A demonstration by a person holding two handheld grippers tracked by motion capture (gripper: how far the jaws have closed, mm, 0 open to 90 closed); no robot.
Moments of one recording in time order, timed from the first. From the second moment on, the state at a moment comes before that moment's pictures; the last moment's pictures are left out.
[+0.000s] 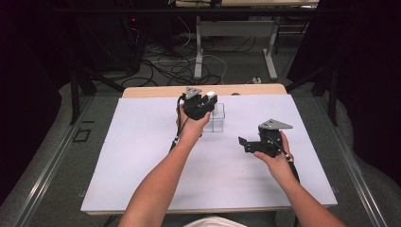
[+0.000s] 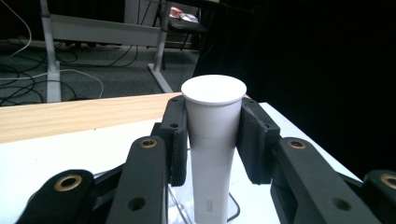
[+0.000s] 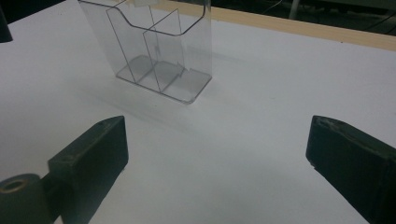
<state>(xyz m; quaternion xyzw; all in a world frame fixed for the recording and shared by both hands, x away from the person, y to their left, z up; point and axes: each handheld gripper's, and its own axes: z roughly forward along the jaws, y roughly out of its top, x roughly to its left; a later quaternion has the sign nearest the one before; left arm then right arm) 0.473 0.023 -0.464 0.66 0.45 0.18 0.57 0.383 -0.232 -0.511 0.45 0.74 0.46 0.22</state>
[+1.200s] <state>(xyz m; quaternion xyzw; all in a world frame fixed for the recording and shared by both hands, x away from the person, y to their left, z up) 0.479 0.010 -0.478 0.69 0.44 0.19 0.55 0.384 -0.230 -0.513 0.45 0.74 0.46 0.21</state>
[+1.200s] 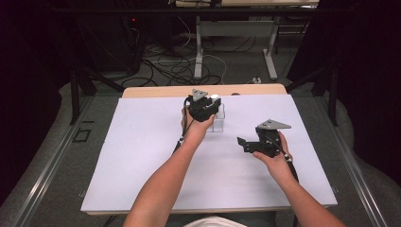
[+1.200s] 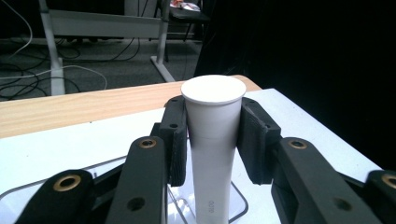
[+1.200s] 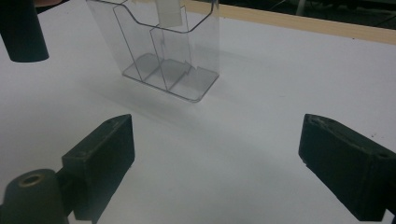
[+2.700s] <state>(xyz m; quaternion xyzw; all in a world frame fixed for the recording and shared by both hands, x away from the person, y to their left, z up) 0.447 0.048 -0.455 0.72 0.42 0.20 0.52 0.384 -0.234 -0.510 0.45 0.73 0.46 0.21</state>
